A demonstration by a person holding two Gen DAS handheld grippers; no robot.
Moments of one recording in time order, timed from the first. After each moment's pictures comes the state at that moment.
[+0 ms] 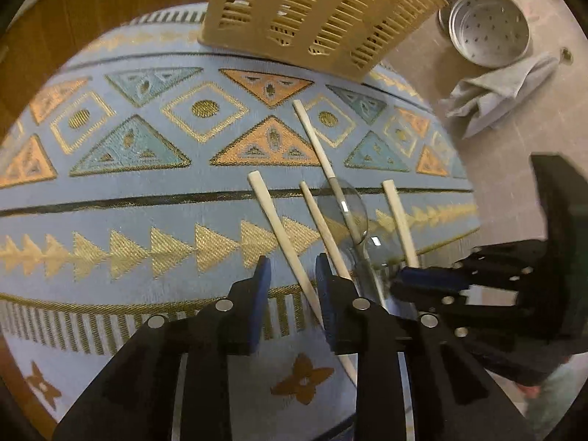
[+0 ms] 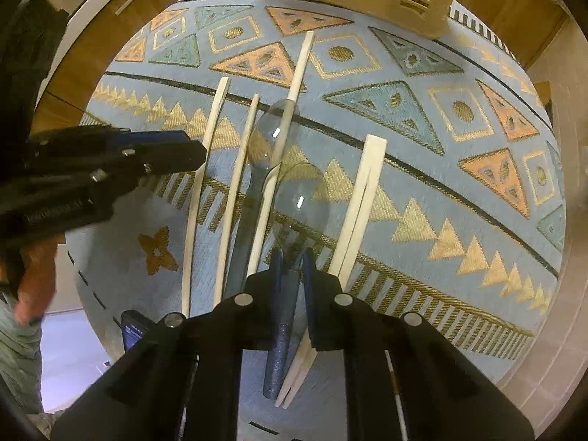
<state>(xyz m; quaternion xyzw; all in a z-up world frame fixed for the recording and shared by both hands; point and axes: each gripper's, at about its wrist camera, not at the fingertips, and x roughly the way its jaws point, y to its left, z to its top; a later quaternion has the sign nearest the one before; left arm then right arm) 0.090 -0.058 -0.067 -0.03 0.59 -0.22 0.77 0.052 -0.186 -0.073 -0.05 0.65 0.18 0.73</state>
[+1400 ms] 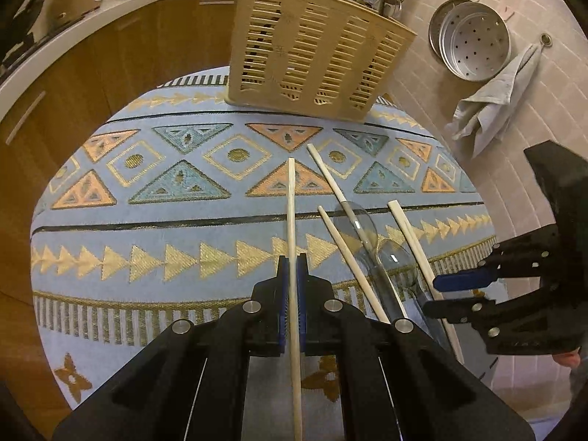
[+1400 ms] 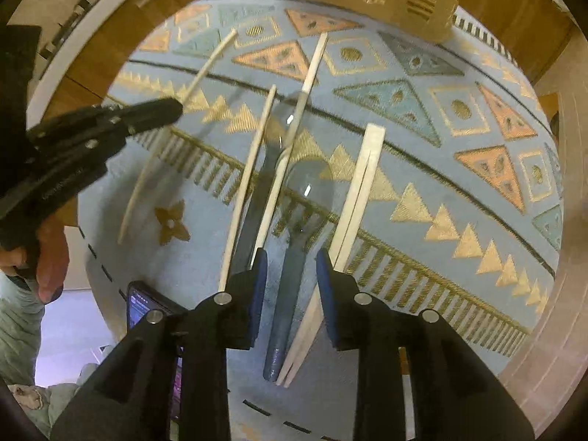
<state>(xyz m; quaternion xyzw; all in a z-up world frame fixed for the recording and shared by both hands) 0.057 -0.043 -0.039 -0.01 0.50 -0.19 0.84 0.032 -0.209 -0.062 -0.07 0.65 0.20 0.72</state>
